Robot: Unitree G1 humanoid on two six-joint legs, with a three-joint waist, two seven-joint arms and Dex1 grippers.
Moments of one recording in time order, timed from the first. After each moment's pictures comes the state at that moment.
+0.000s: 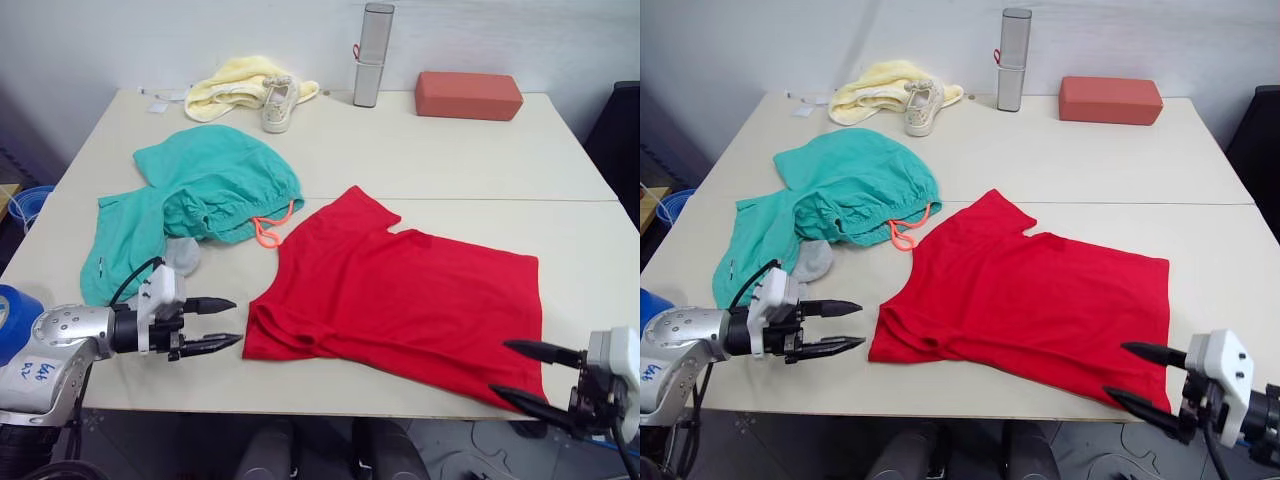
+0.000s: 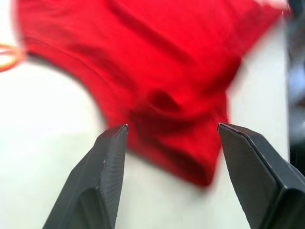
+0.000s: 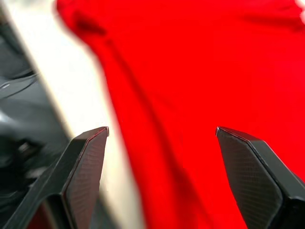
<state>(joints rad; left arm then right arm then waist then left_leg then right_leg) -0.03 0.86 0.17 -0.19 -0.47 0.26 -1.20 0.62 -0.80 -0.65 -0.55 0.63 0.32 1.19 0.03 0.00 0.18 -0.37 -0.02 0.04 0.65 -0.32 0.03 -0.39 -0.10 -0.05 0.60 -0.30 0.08</state>
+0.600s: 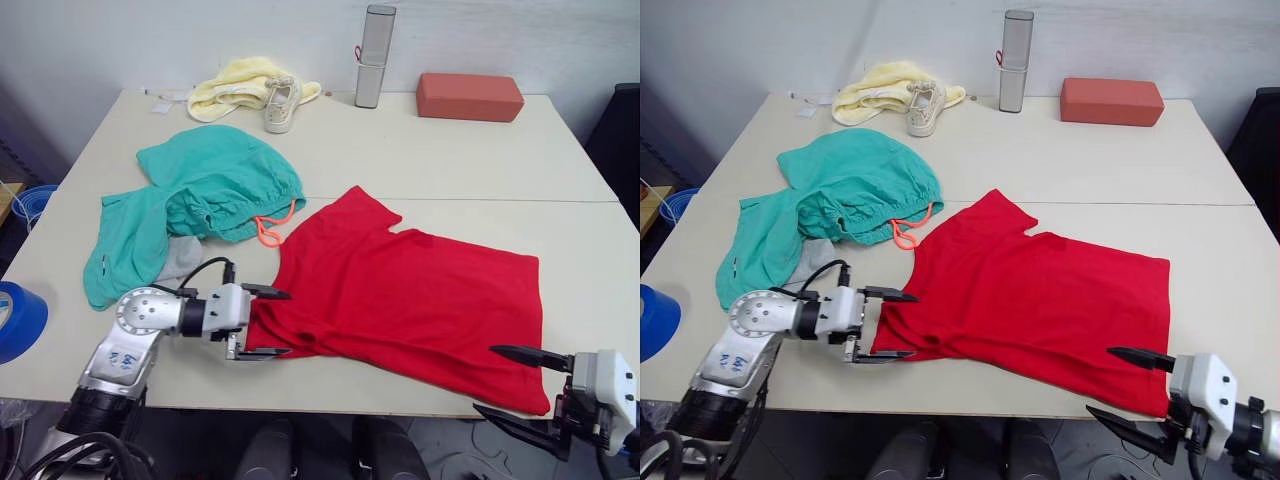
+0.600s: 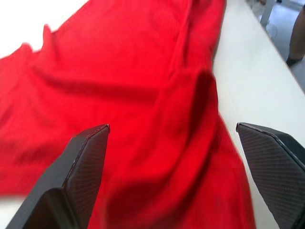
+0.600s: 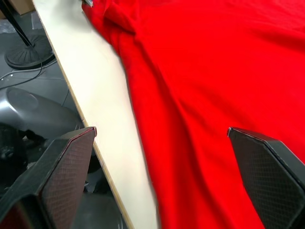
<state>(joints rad) -0.24 0.64 -0.13 -0.07 -0.25 -0.05 -1.18 0.61 -0.72 -0.55 -0.55 0.56 0.16 1.19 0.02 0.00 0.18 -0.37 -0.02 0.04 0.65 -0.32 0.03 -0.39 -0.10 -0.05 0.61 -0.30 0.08</state>
